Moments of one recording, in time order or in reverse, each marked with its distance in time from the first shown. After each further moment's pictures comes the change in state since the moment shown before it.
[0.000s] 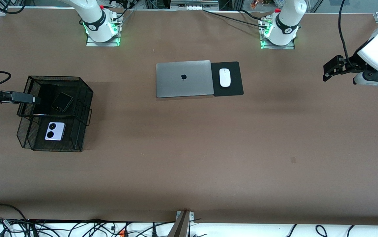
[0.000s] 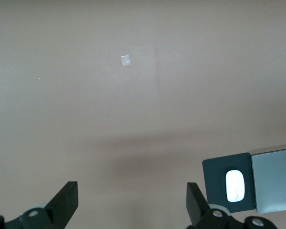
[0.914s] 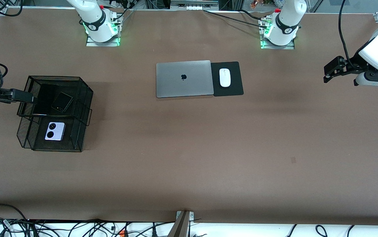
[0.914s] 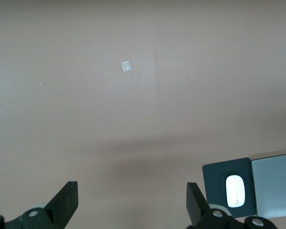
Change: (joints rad) left arm 0.000 0.000 0.000 0.000 0.000 0.023 0.000; right arm -0.645 -0.150 1.028 -0.013 -0.495 0.141 0.258
